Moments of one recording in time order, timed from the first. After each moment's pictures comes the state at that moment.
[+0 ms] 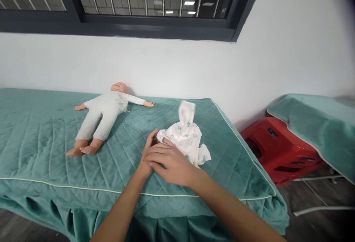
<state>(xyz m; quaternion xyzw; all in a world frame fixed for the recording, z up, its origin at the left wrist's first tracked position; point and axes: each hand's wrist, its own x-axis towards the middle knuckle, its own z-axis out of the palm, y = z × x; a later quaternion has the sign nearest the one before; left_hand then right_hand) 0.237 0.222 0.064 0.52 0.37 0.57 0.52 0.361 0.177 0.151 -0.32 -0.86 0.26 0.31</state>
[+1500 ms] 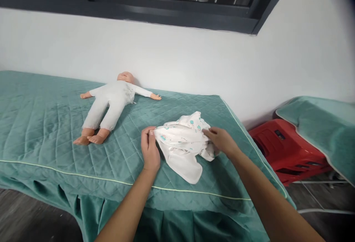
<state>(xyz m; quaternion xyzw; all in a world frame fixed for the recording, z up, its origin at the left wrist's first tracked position) 0.235 0.221 0.063 0.42 0.48 0.70 0.33 0.494 0.228 0.127 -0.77 -0.60 0.16 0.18</state>
